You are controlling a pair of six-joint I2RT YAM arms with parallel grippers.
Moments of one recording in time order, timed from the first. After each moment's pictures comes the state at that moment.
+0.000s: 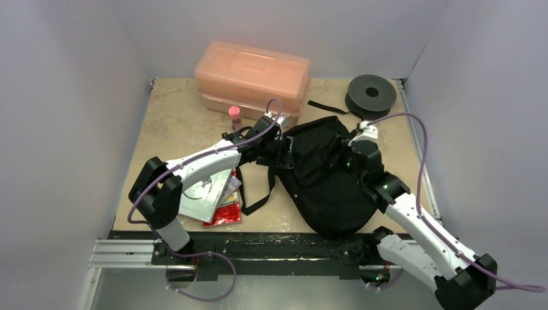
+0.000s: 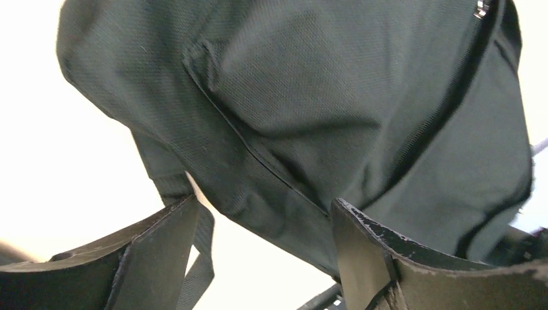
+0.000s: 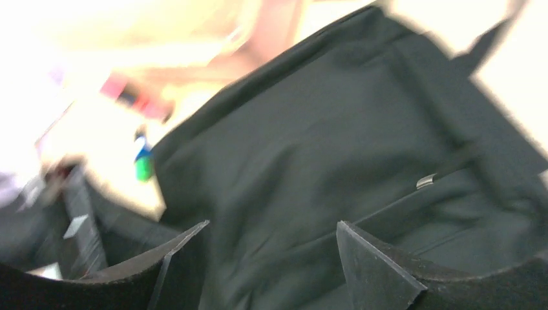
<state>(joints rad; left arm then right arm) -0.76 1.69 1.24 -0.43 0.07 -0.53 0.58 0.85 0.68 -0.28 0.20 0.65</state>
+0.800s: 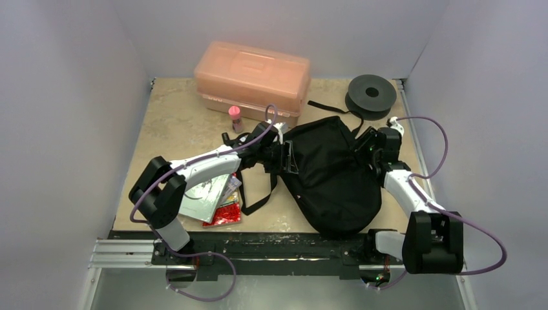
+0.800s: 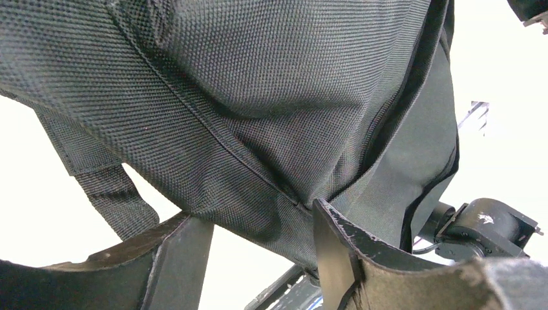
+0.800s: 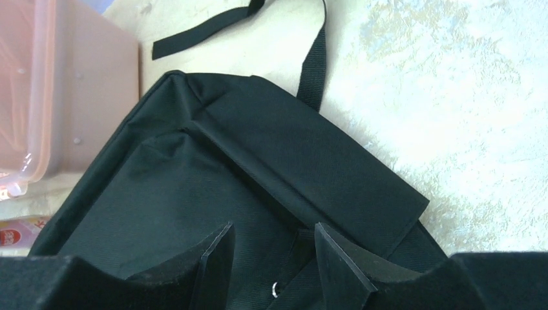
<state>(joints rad) -0.76 1.67 1.12 -0.25 0.27 -0.72 0.00 1.20 0.63 -0.01 0.03 0.63</state>
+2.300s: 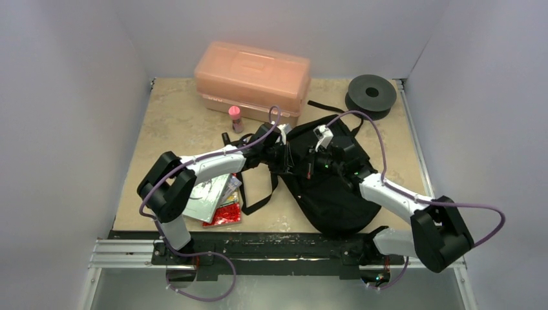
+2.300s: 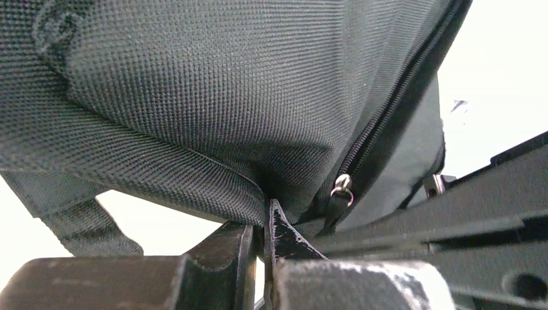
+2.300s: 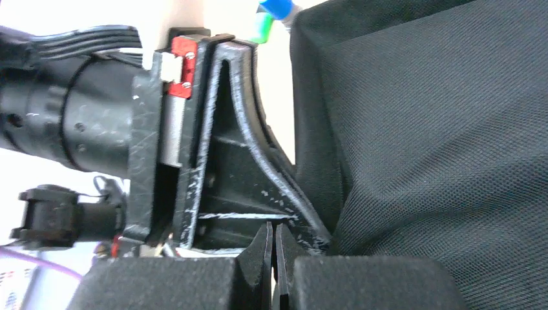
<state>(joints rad) -0.76 1.75 1.12 -0.15 0.34 -0.76 0.49 1.23 0.62 0.11 -0.40 0.48</state>
